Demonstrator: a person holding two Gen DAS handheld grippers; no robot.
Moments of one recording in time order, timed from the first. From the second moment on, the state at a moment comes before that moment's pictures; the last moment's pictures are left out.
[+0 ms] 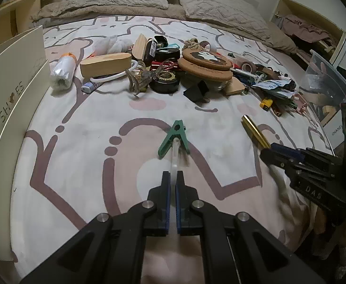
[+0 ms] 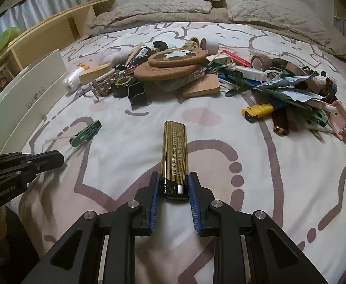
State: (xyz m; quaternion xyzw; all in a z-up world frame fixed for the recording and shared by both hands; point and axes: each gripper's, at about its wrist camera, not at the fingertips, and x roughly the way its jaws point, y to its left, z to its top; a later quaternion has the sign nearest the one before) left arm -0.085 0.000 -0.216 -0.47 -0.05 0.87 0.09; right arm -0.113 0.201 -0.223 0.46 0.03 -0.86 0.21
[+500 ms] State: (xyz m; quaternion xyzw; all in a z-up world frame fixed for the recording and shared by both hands) left arm -0.108 0.018 -0.222 -0.46 0.00 0.89 0.06; right arm -0.112 0.194 -0.225 0.45 0.07 -0.87 0.19
